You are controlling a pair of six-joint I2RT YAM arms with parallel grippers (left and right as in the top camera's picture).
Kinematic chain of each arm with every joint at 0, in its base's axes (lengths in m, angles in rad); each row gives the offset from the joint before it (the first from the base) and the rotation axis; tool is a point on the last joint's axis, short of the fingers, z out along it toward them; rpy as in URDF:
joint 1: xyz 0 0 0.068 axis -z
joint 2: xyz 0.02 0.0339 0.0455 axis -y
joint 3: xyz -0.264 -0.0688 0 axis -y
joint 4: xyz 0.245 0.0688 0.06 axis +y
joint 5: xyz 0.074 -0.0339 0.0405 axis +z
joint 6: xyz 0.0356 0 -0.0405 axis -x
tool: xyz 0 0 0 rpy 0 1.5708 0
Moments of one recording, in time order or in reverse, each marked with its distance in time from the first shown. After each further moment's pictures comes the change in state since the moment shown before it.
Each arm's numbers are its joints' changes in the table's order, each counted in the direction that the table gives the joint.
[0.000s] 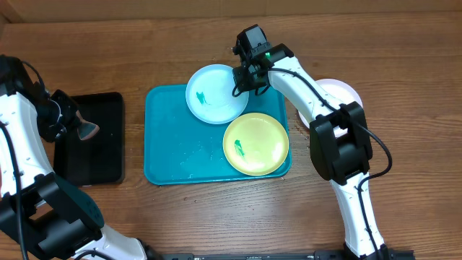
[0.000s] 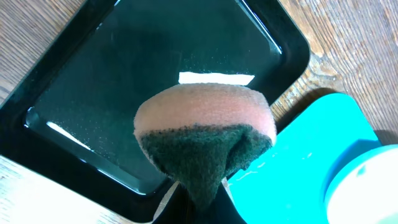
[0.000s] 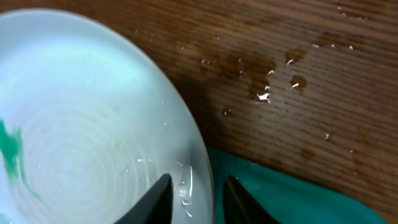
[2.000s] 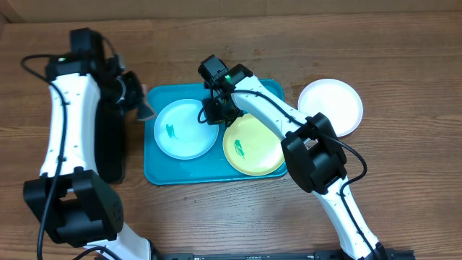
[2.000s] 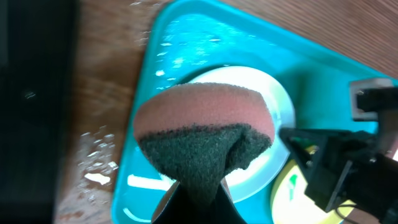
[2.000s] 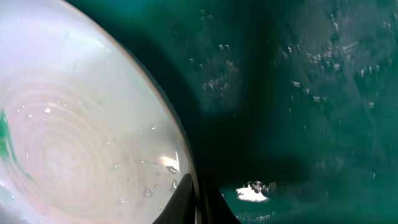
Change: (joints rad) left arm 0.378 0.000 0.000 -0.030 -0.089 -0.105; right arm -0.200 -0.058 0.046 0.233 0.105 -0.275
